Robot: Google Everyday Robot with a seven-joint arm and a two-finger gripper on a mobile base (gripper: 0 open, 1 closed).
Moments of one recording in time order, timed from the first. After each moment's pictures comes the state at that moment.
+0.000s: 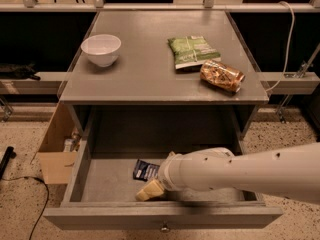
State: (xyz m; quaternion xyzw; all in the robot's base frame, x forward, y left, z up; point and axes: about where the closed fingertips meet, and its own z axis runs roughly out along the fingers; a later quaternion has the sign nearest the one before) arm 0.472 0.012 0.591 -0.42 0.85 0.14 0.28
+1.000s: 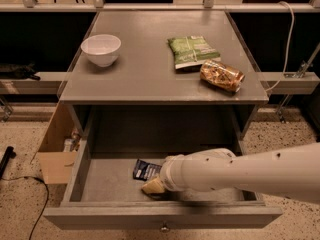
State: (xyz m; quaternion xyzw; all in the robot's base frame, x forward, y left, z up) arm 0.468 0.009 0.583 -0.42 0.86 0.14 0.27
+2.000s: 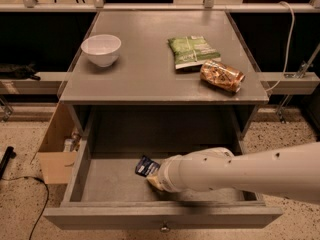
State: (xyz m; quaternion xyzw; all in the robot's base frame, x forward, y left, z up) arm 0.468 0.011 0.591 -0.42 0.86 0.14 0.27
